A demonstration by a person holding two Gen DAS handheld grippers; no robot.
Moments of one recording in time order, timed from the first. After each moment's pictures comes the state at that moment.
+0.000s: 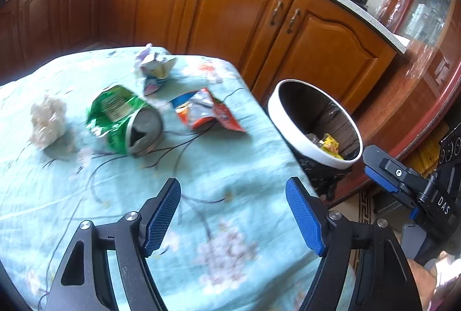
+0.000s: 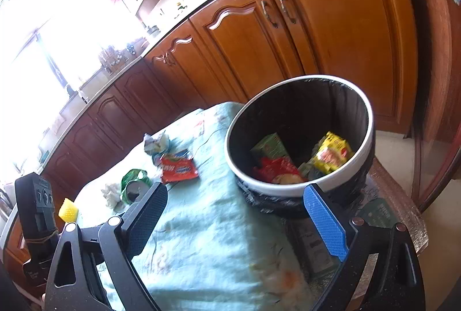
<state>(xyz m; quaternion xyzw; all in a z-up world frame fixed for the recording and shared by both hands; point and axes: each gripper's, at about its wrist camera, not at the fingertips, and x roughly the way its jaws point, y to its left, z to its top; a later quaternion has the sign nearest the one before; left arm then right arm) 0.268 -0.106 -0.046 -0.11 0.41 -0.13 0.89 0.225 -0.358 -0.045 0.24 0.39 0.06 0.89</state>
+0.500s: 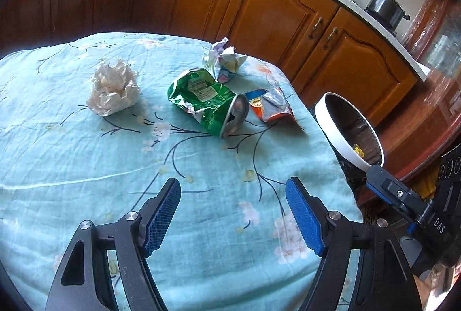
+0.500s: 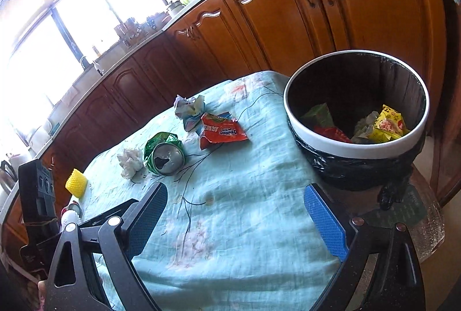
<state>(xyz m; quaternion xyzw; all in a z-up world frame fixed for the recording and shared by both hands) 0.239 -0.032 -0.046 -0.16 0.41 -0.08 0.89 0.223 -0.287 -0.057 0.21 0.42 0.11 0.88</state>
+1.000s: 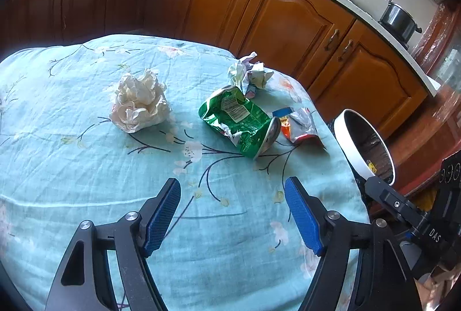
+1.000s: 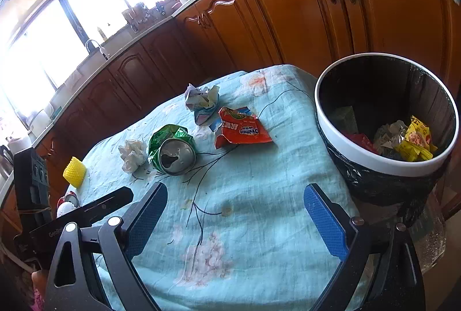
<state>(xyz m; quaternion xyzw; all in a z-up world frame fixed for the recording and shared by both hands) 0.258 -0.004 -0.046 -0.17 0.41 -0.06 0.90 0.248 -0.258 -0.062 0.18 0.43 0.14 0.87</state>
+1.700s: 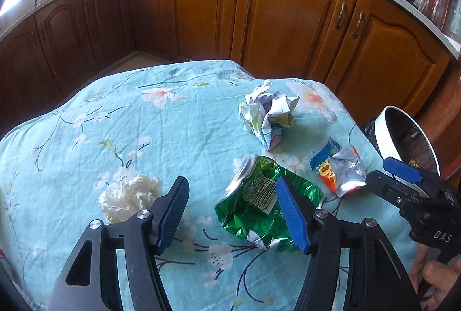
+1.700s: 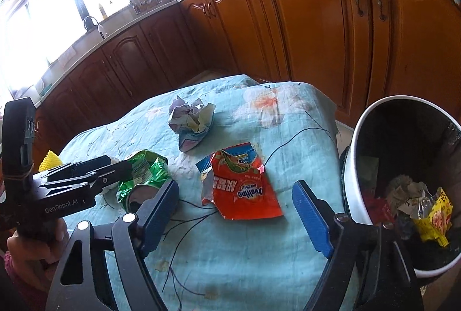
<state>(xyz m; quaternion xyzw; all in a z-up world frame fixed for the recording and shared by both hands) 0.374 -0.017 -0.047 -0.03 0.43 -0.05 0.90 0.337 -0.232 -0.082 0.11 0.45 0.15 0.87</state>
